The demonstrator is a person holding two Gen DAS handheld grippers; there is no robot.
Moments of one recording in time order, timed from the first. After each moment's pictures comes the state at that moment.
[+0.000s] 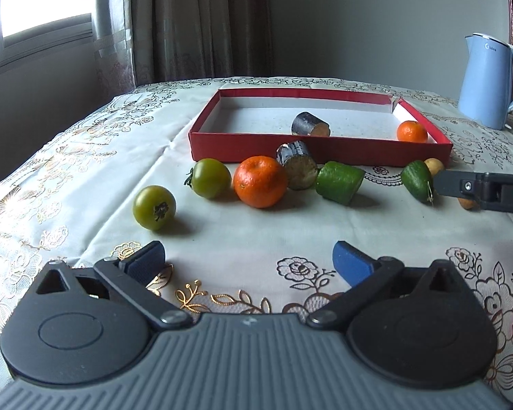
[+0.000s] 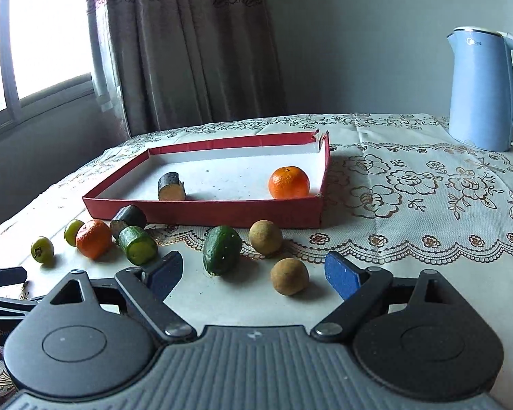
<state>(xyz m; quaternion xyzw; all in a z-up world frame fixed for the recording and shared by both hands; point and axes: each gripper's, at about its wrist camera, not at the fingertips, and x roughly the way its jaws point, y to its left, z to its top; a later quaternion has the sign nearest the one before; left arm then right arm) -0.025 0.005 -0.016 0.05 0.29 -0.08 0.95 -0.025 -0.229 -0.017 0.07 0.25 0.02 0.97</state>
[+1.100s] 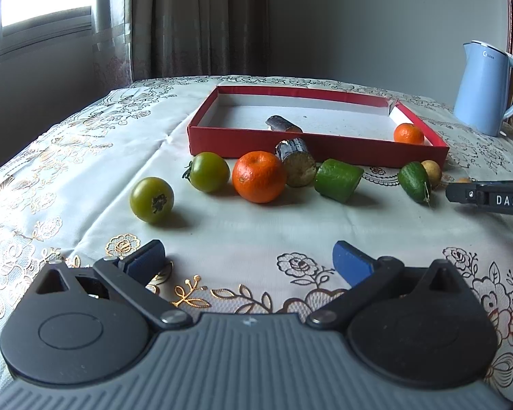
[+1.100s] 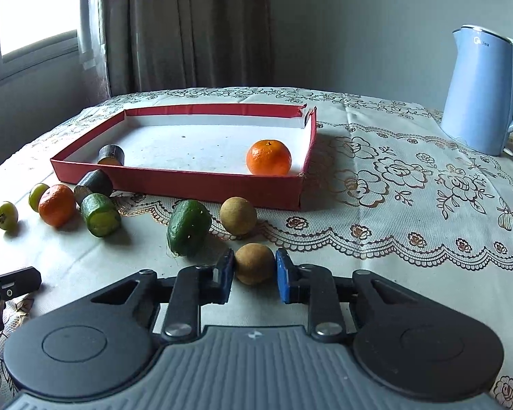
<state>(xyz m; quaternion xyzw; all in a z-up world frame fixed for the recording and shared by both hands) -0.024 0.011 -0.019 0.03 0.29 -0.09 0.95 -0.012 -0.237 -0.021 0.02 0.30 -0.02 0.95</state>
